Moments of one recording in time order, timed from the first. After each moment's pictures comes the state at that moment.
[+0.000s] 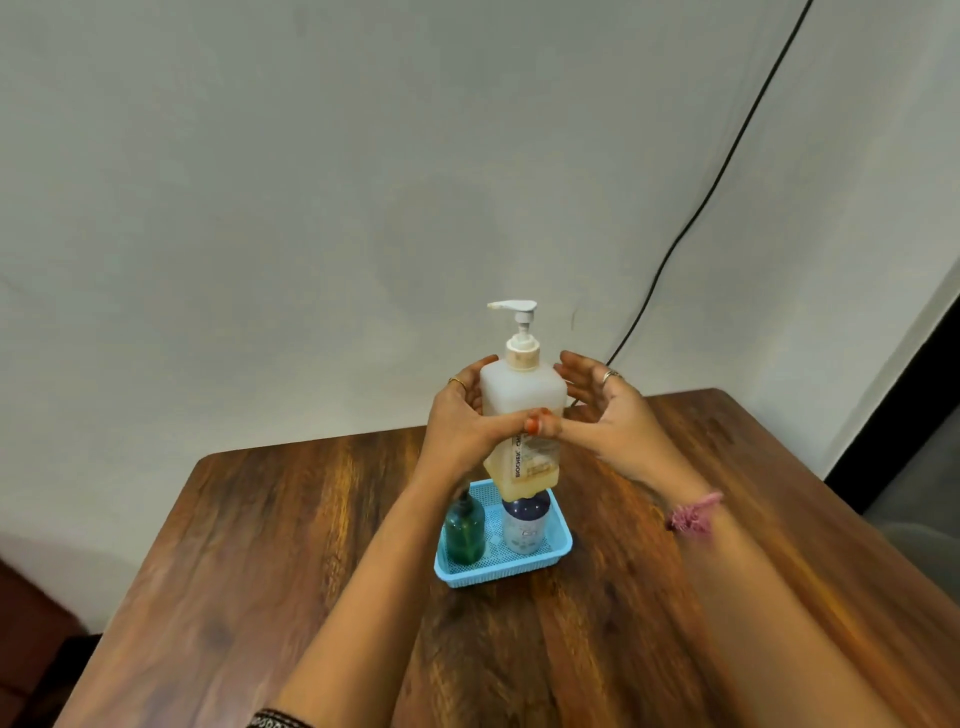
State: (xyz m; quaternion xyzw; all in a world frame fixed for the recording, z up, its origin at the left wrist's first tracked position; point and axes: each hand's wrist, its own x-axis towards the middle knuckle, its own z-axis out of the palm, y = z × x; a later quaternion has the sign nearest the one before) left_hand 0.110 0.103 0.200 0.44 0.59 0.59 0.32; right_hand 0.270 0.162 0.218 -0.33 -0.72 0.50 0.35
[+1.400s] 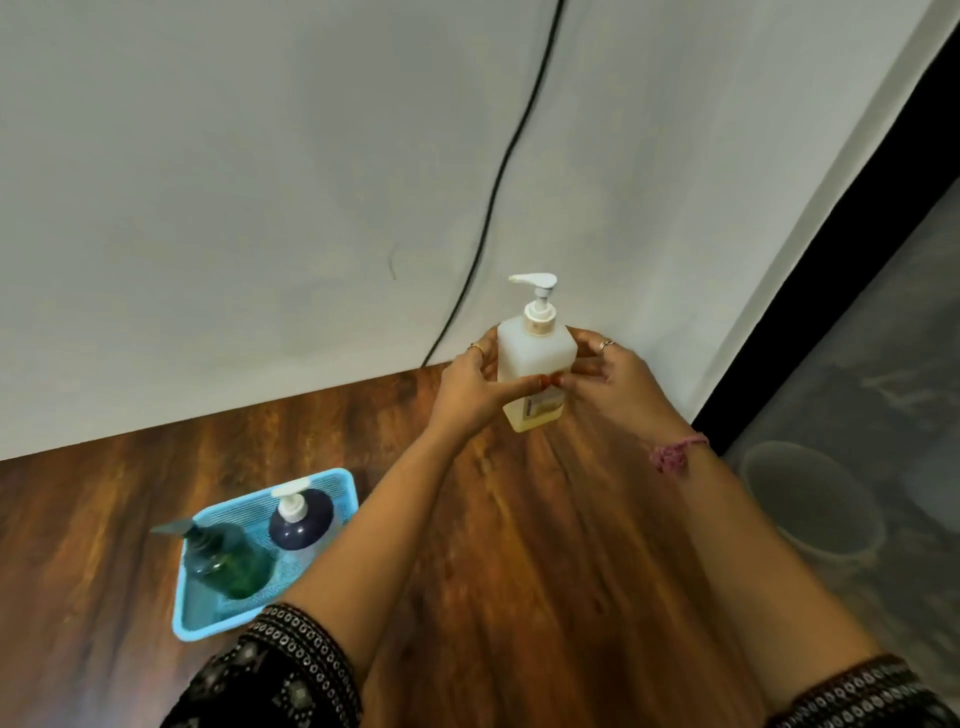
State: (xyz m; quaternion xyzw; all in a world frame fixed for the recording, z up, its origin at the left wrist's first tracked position) left_hand 0.309 0.349 0.123 0.49 0.58 0.50 0.41; right_hand 0.483 0.396 0.136 -0.45 -0.71 0.43 0.33
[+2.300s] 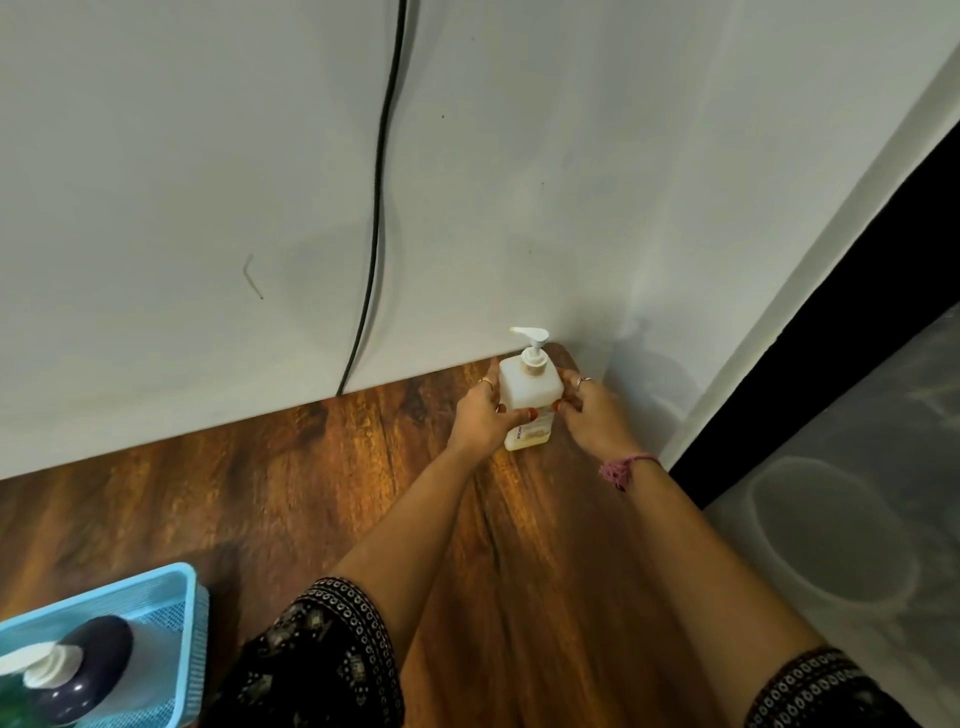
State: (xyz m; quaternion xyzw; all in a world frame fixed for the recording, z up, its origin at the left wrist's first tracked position) left_hand 0.389 0.564 -0.015 0.49 0.69 0.37 0.38; right_hand 0.541 0.598 0.006 -0.53 -0.71 0.41 0.23
